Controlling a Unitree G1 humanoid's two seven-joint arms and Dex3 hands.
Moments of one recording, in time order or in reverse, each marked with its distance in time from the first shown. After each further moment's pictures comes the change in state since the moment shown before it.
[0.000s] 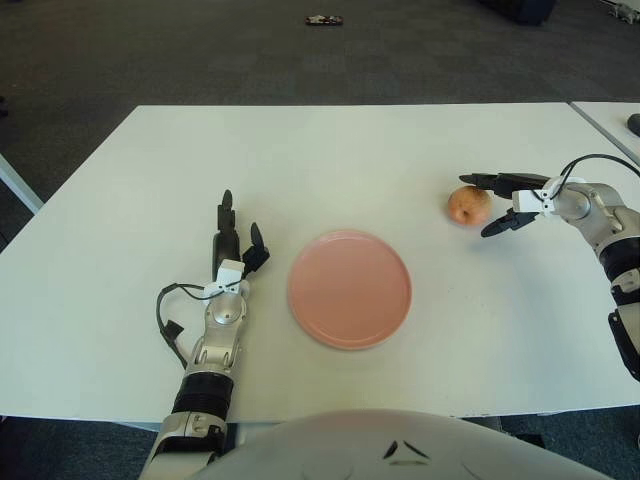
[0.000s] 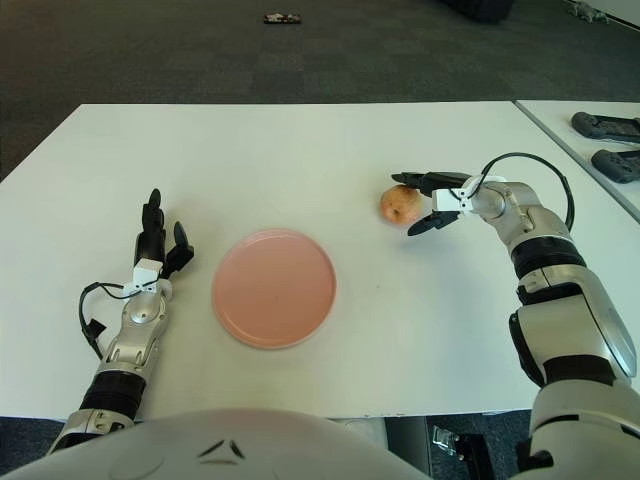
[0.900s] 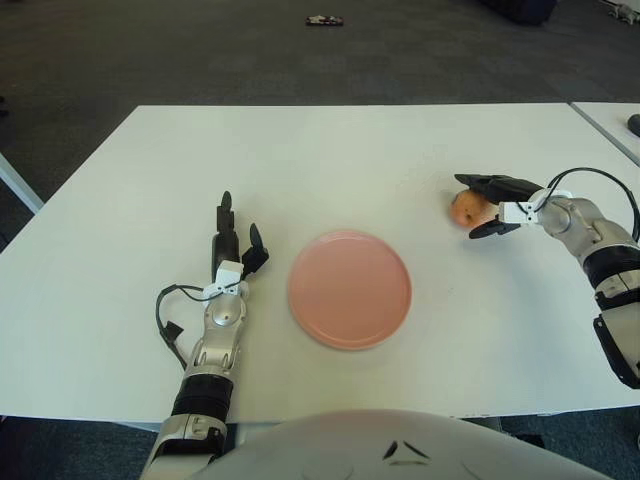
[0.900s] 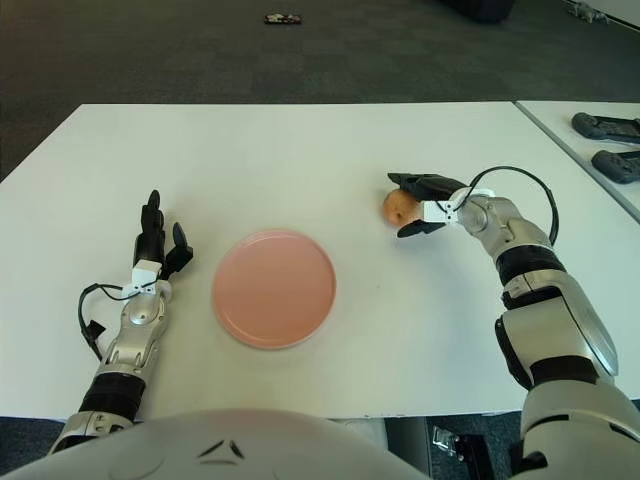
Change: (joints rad) left arm 0.006 -0.002 0.001 -0.008 -0.008 0.001 -0.006; right arm 0.008 0.059 0.047 0.075 -0.052 0.011 -0.216
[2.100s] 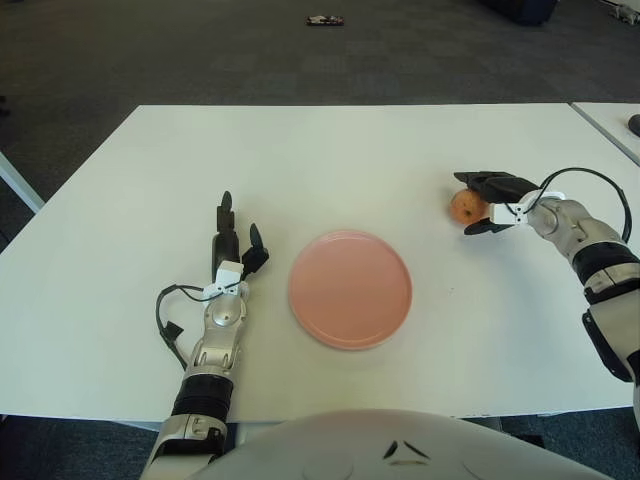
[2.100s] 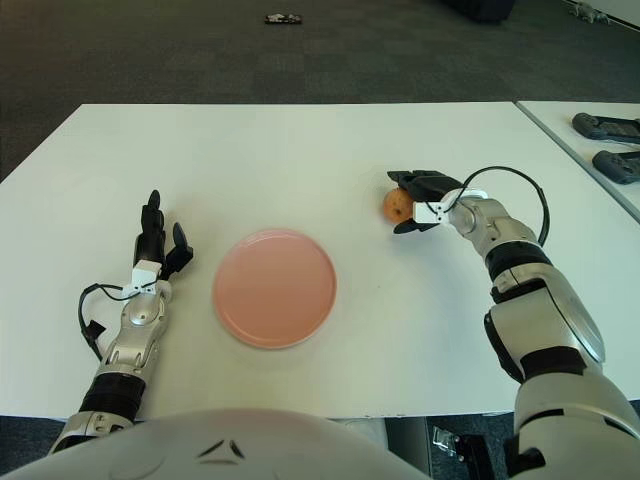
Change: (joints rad) left arm 0.001 0.000 0.000 0.000 0.001 -0.003 0.001; right arm -0.045 0.036 0.083 0.073 -0.061 0.051 -0.131
